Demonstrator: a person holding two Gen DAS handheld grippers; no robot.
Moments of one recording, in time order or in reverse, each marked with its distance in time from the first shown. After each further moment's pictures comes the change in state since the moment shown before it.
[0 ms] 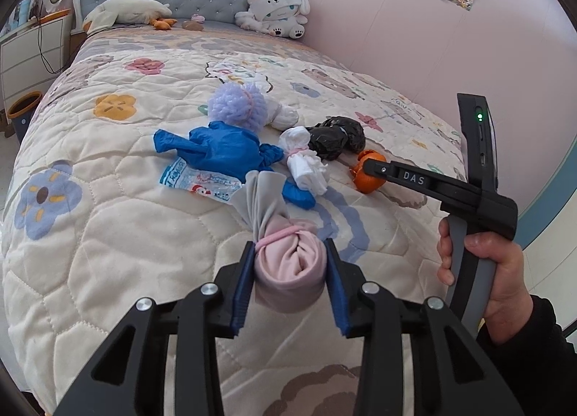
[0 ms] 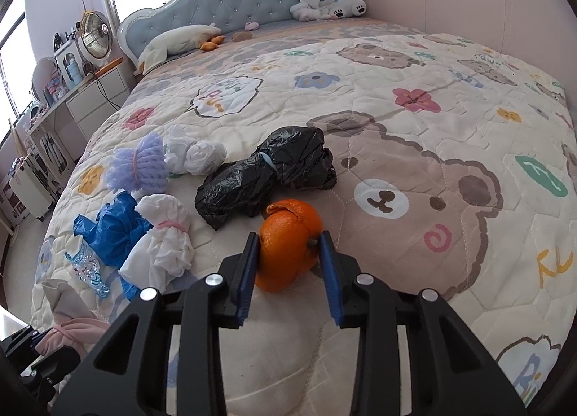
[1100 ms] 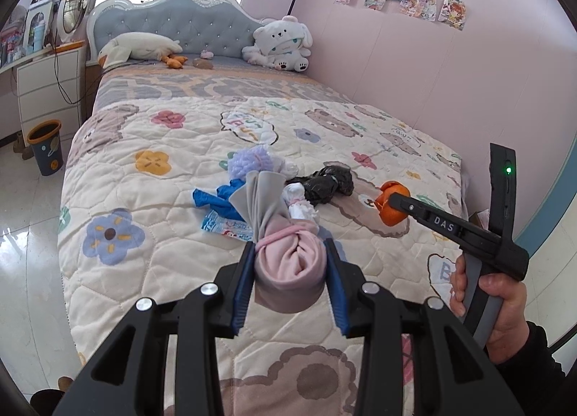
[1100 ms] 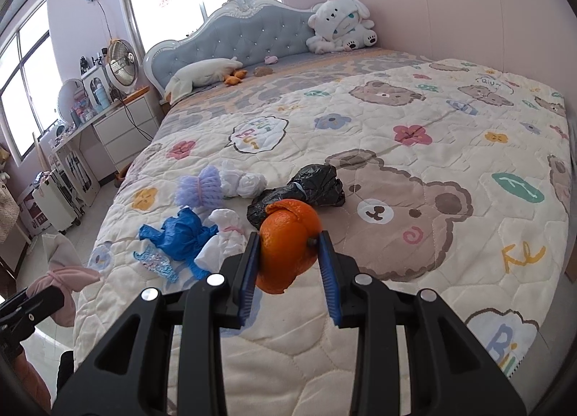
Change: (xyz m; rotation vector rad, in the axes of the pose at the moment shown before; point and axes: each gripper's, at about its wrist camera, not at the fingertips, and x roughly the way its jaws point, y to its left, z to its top) left arm -0.088 -0.019 0.015 0.029 -0.130 0.055; right arm -0.100 0.005 -0.011 0.005 -0.131 0.094
